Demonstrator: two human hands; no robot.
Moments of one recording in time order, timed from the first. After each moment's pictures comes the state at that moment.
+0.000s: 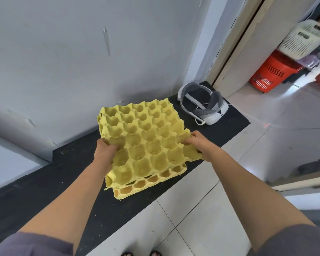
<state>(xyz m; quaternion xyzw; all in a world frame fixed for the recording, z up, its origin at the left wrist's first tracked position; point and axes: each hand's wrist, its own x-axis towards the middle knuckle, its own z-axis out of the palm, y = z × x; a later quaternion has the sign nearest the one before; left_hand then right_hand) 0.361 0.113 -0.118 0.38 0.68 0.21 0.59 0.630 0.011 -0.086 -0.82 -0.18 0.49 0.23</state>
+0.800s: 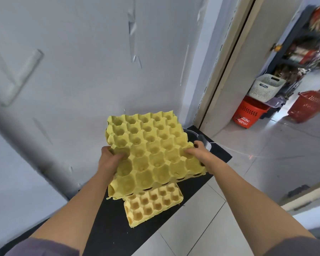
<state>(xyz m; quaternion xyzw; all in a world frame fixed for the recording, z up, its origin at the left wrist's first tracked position) 0.316 0.100 0.105 0.50 0.60 0.27 0.57 0.577 -0.019 0.134 -0.82 -0.22 0.41 0.34</state>
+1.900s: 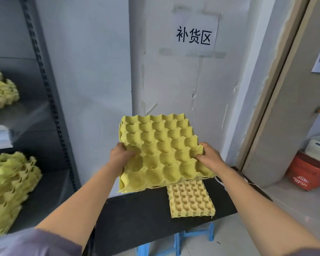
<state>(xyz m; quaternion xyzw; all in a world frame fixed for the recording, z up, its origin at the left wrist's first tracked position) 0.065 -0.185 0.303 0.50 0.63 0.40 0.44 0.355 -0.224 0.299 -0.72 -0.58 0.21 0.33</state>
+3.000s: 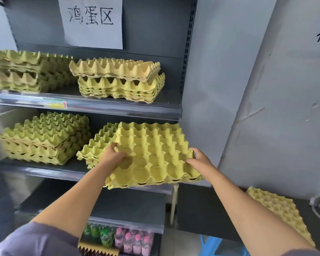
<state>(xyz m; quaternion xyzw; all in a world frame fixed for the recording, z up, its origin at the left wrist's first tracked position) -0.338 -0.348 0.268 0.34 0.74 0.48 0.33 -0.064 -0.269 0.271 -0.57 -0.68 0.39 0.26</state>
